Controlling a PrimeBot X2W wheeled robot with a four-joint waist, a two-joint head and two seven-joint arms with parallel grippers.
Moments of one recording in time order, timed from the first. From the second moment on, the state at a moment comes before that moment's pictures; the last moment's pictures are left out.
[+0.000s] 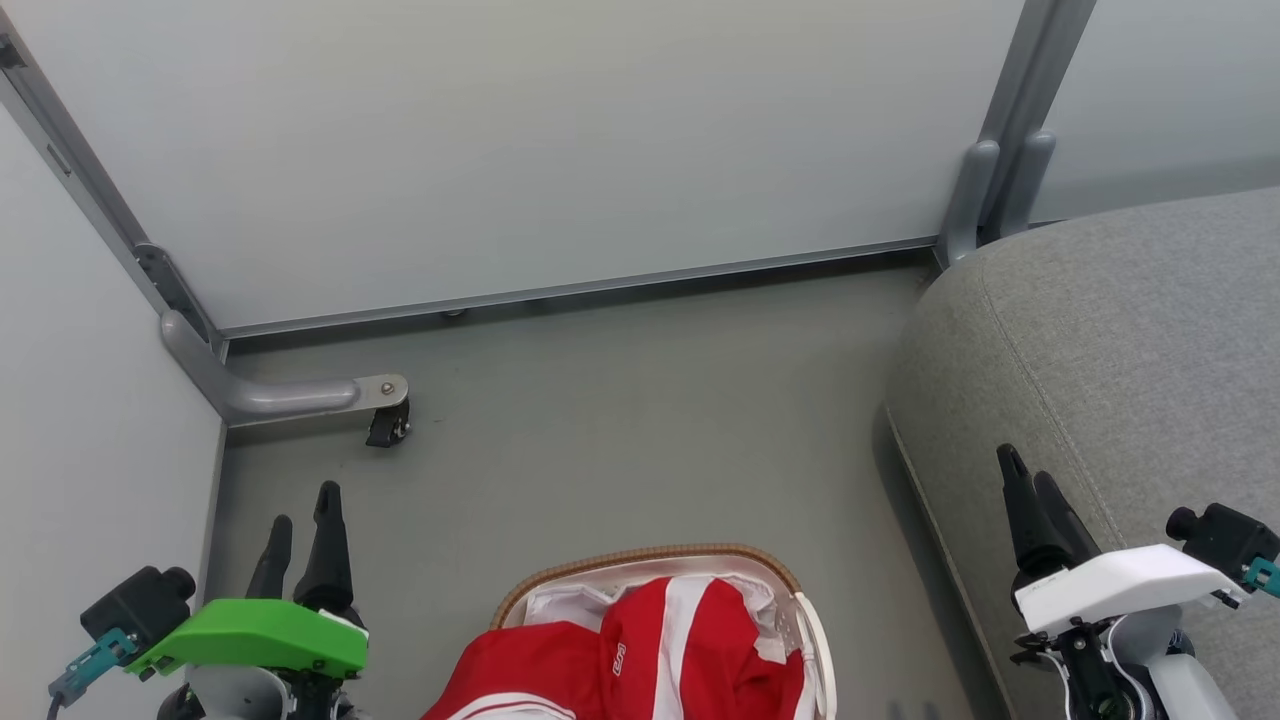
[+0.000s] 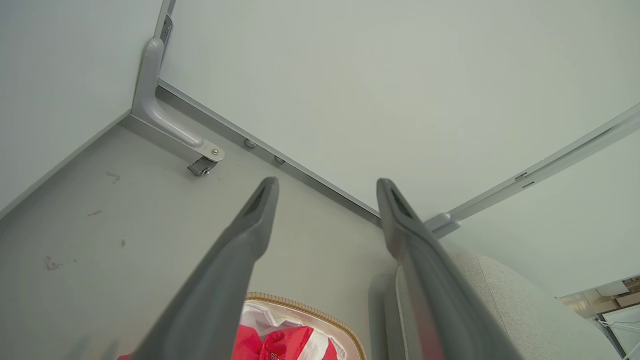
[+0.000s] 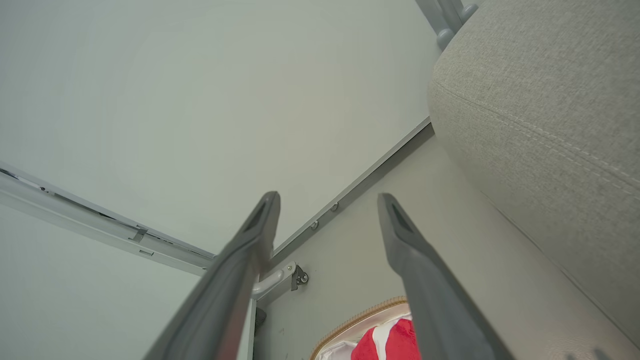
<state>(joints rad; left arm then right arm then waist) -0.08 0.10 -0.04 0.29 -0.87 -0.09 -0.06 -0.11 -0.08 -0.01 0.28 0.92 0.13 -0.05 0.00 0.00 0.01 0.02</state>
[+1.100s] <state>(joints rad) -0.07 0.12 -0.09 0.29 -0.48 -0.04 -0.15 -0.11 -0.08 0.00 0.31 0.51 0.13 -0.15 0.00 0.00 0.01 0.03</state>
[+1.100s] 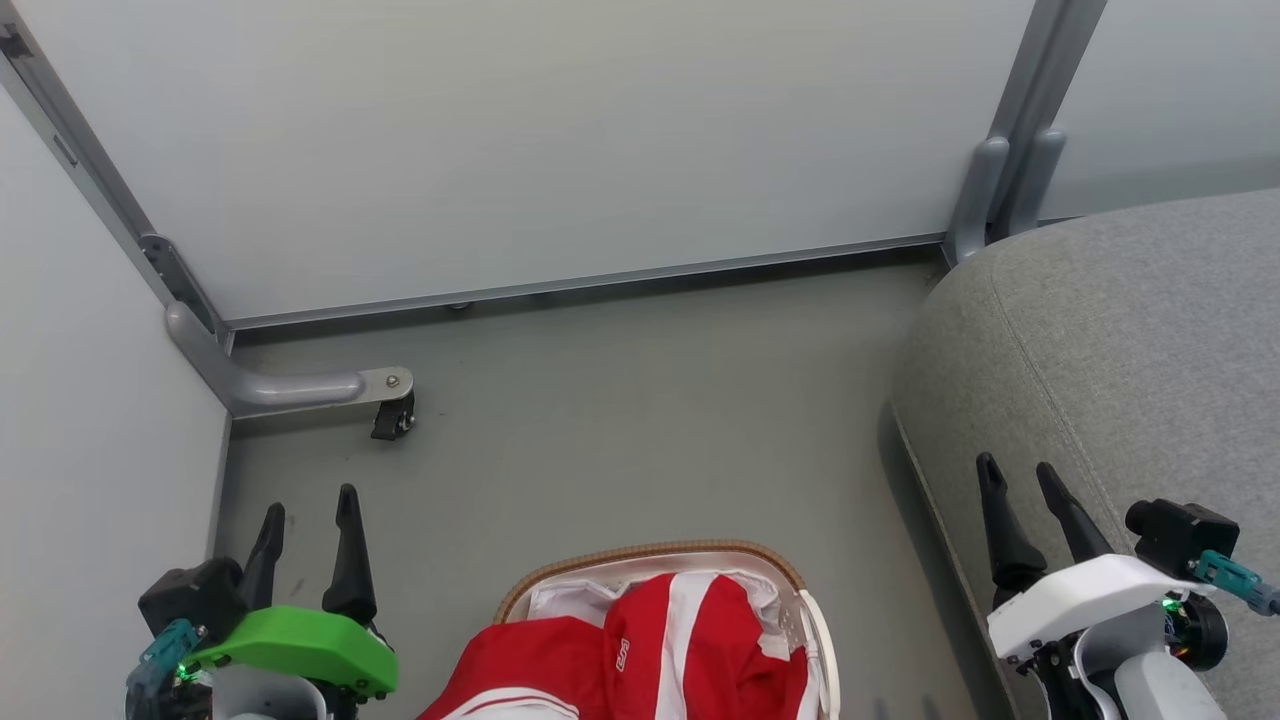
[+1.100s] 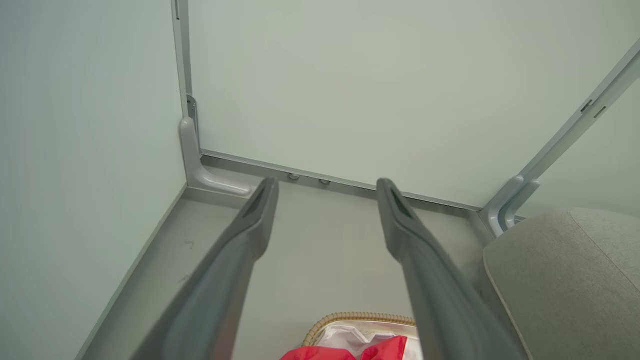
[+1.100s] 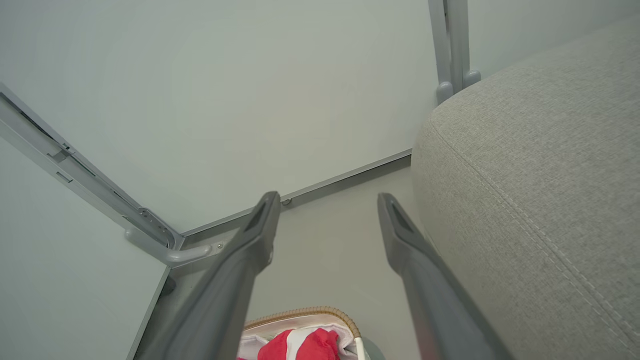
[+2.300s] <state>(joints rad) -0.03 0.10 -0.11 0.33 -0.17 -0.09 -0.23 -0.13 -0.07 0.02 0.36 0.17 0.13 -0.23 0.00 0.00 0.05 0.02</state>
